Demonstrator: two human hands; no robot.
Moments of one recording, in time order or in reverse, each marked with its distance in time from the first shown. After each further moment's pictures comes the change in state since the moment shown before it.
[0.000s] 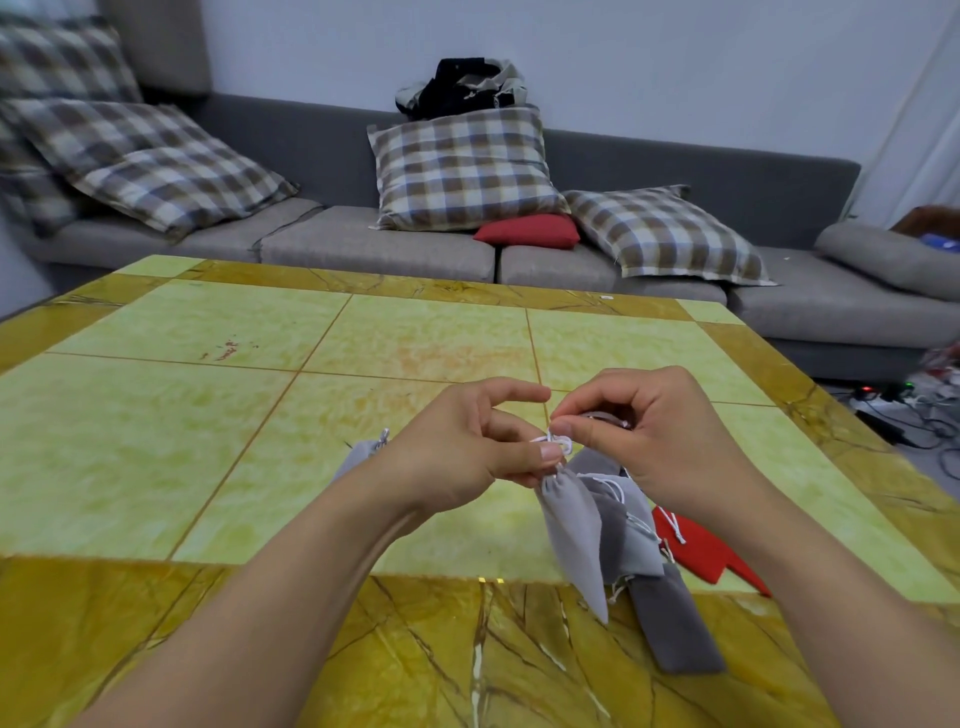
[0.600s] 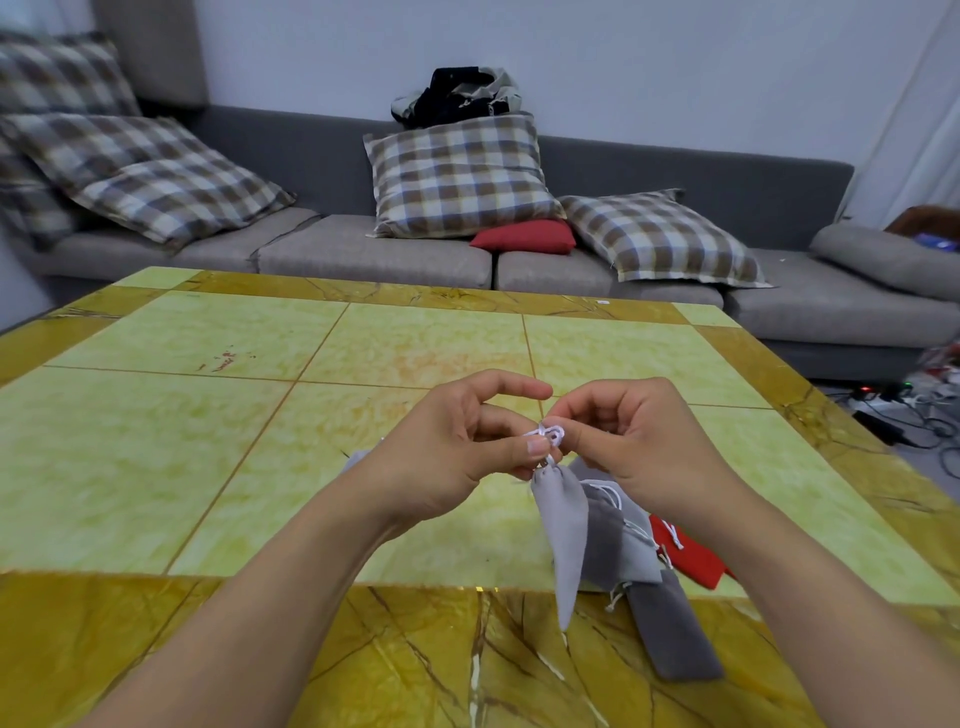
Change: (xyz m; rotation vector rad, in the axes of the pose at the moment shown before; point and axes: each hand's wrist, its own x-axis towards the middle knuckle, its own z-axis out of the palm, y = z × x) left_hand -0.005 0.004 -0.004 -0.020 -0.025 0.124; right_hand 0.000 0.000 0.006 0.232 -0.004 0.148
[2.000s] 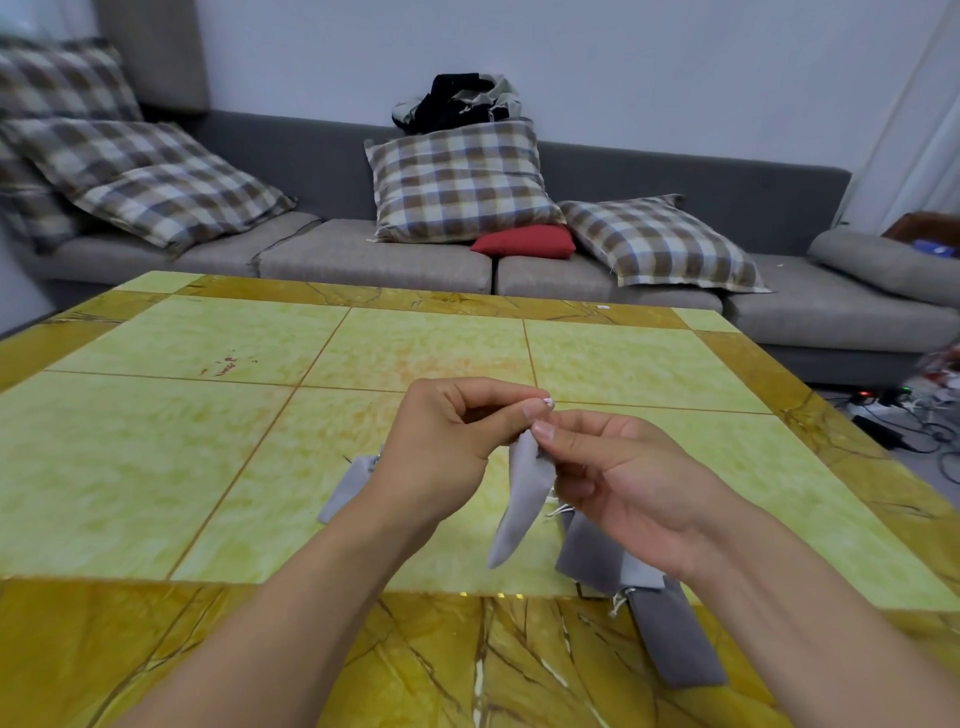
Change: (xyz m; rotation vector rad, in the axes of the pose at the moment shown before) left_hand 0.004 -0.002 0.009 0.014 0.340 0.162; right_hand -0.006 -0.008 0.022 0.624 -0.052 0.467
